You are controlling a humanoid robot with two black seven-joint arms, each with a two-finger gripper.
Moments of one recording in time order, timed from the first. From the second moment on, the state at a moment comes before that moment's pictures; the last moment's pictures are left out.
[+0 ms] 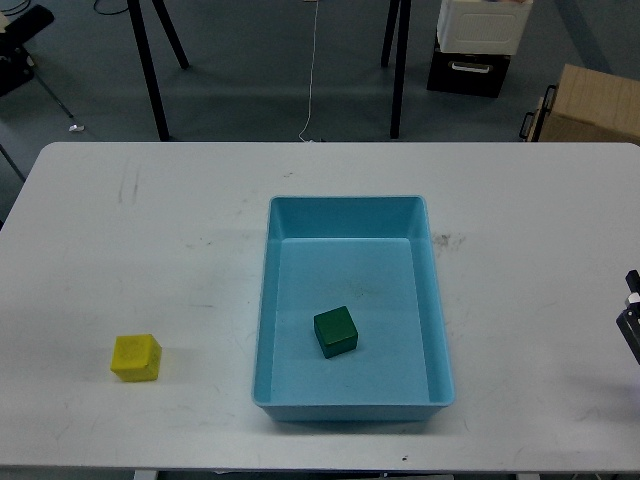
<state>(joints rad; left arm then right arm) -0.91 1.09 -0.69 -1.58 0.18 -0.49 0.05 -0.51 -0.19 1.73 1.65 0.31 0.48 -0.16</state>
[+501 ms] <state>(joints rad) -1.65 0.86 0.62 -1.59 0.68 -0.39 0.18 -0.51 -0.19 1.72 1.64 0.31 0.49 -0.16</state>
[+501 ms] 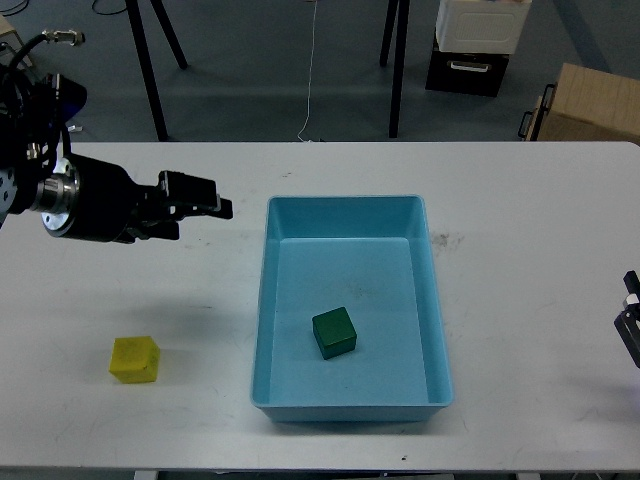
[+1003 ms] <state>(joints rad) -1.47 0.86 0.70 -1.56 0.82 -0.32 0.18 -0.50 -0.19 1.72 1.60 0.31 0.49 -0.18</state>
